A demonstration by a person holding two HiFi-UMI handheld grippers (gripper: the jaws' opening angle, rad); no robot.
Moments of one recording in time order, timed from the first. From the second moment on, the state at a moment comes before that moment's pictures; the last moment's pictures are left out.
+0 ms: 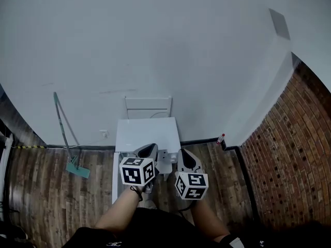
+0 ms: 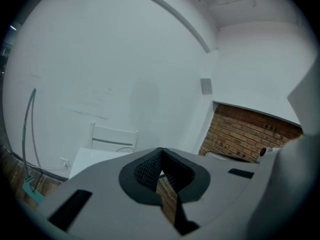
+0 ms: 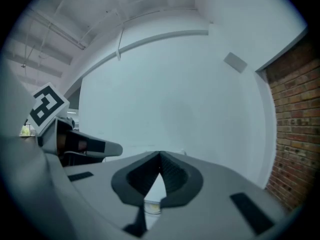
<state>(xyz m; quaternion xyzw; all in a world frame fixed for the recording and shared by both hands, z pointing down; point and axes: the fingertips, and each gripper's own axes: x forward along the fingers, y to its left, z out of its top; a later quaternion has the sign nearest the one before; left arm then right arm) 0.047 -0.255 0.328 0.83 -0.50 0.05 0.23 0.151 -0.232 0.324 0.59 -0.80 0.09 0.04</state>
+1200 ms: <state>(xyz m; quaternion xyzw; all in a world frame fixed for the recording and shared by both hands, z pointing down) -0.030 -0.273 0.424 0.57 -0.73 -0.08 0.36 0.072 -0.348 0.386 0.27 -0.95 0.07 0.17</state>
